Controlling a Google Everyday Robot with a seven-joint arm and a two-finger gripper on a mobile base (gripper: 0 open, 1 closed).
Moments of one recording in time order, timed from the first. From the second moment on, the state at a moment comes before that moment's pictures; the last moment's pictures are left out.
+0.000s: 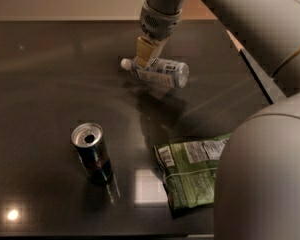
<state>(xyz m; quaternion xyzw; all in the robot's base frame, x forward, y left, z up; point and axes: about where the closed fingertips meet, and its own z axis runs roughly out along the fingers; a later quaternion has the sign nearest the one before) 0.647 -0.005 0.913 -0.49 0.86 0.06 0.14</state>
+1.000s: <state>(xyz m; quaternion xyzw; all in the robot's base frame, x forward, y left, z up) 0.644 -0.027 0.941 -0.48 0.84 0.13 0.22</state>
